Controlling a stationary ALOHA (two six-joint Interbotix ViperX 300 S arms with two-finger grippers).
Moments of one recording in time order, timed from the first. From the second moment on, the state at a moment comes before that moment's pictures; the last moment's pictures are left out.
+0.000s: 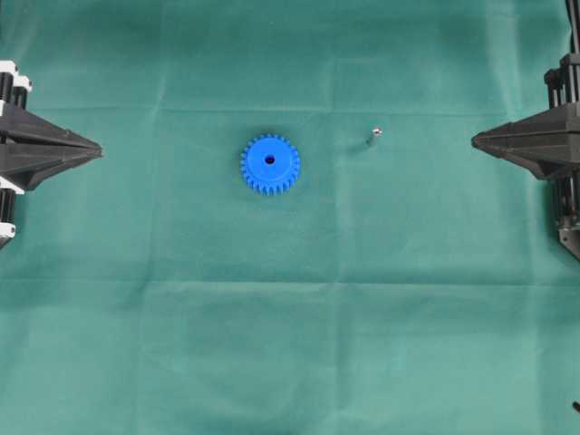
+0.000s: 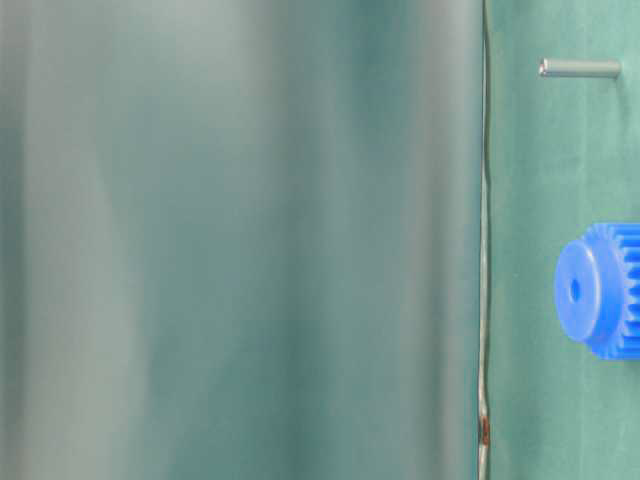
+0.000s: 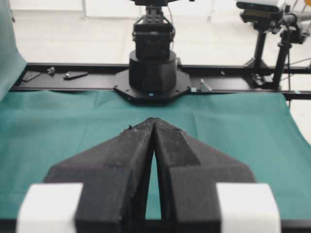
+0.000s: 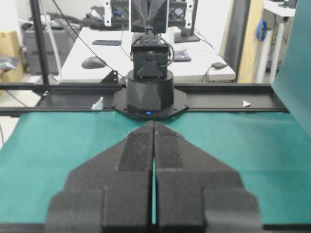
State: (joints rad) left arm 0.00 -0.97 1.19 0.00 -0.29 0.00; right arm 0.00 -0.96 1.17 0.00 -0.30 -0.01
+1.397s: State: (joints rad) left arm 0.00 -1.00 1.16 0.01 -0.23 -0.02; right arm -0.26 -0.10 1.18 0.01 -0.69 -0.02
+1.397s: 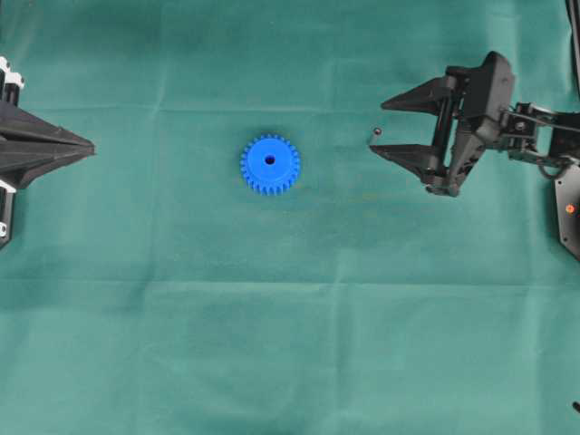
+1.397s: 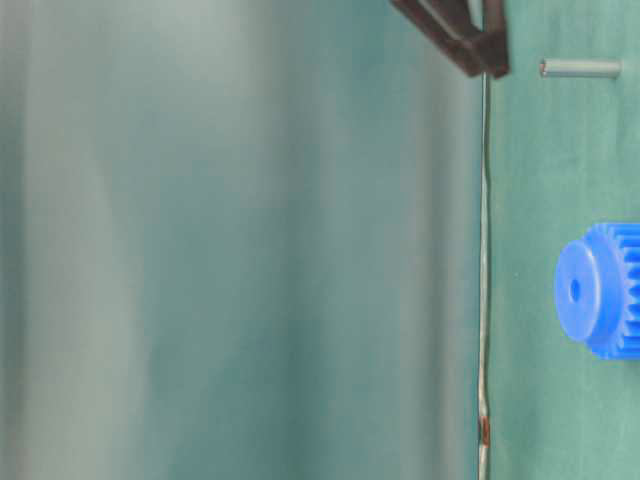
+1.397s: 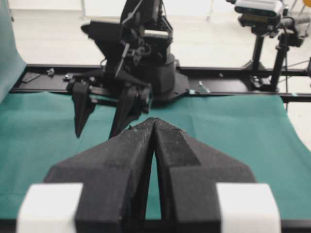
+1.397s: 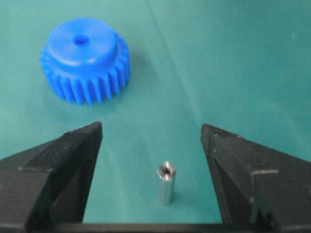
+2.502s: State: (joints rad) left arm 0.00 -1.00 1.16 0.01 -0.21 -0.02; right arm -0.27 0.08 1.18 0.04 -0.84 -0.02
